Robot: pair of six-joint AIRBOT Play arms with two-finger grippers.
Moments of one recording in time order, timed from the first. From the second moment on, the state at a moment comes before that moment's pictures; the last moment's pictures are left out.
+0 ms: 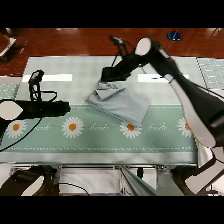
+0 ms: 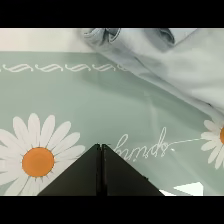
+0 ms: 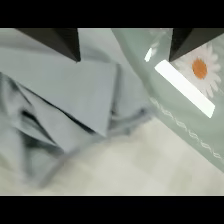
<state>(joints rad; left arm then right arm) -0.19 -0.83 0.71 1.20 -0.96 -1.65 0.40 -1.81 1.88 -1.00 1.27 1.49</state>
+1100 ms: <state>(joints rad) -0.19 -0.84 0.71 1.20 -0.90 -1.65 0.02 -1.24 0.62 -0.74 0.86 1.46</state>
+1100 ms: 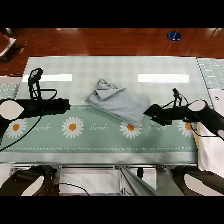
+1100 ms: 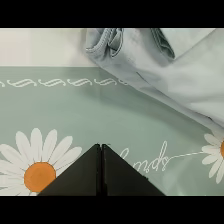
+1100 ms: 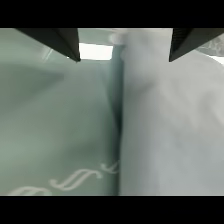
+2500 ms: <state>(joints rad) -0.19 -0.92 0.71 1.13 -0.87 -1.65 -0.36 -1.33 1.94 -1.08 1.67 1.58</state>
